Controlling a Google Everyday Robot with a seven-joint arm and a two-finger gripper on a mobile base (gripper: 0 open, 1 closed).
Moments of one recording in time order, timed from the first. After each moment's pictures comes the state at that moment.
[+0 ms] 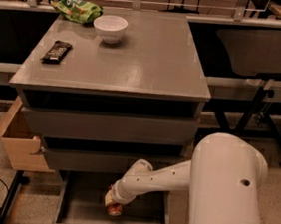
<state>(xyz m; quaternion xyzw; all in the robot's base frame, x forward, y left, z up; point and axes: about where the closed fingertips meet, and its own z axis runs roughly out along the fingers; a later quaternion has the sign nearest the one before) 0.505 0.073 0.298 -0.98 -0.11 -0.03 0.18</state>
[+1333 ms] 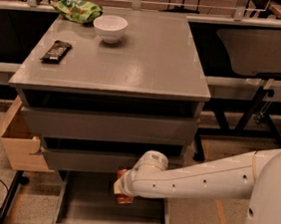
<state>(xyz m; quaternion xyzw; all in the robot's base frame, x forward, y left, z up) 0.502 0.026 0.444 -0.97 -0.11 -0.14 0.14</state>
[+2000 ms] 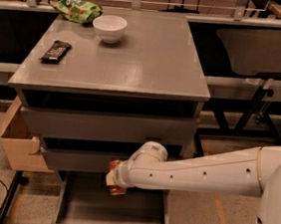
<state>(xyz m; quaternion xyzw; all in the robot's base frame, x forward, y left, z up) 0.512 0.055 0.486 -0.96 -0.14 -0.16 0.18</state>
